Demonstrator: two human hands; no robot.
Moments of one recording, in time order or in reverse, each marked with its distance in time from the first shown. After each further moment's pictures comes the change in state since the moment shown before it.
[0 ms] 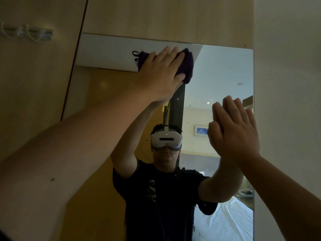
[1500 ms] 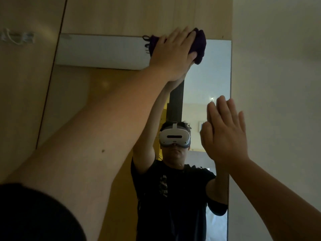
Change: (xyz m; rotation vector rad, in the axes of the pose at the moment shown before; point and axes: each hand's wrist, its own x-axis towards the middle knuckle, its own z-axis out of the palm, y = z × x) left_hand 0.081 0.076 -0.005 -0.028 -0.055 -0.073; right_hand -0.019 0.037 0.003 0.074 -0.038 0.062
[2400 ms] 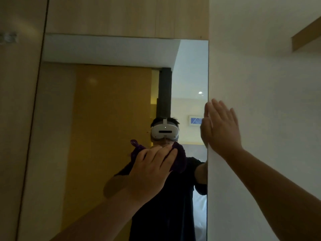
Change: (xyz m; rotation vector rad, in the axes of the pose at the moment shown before) left_hand -0.297 0.085 0.054 -0.019 0.123 0.206; right_hand -0.016 0.037 -0.028 -0.007 -0.091 0.034
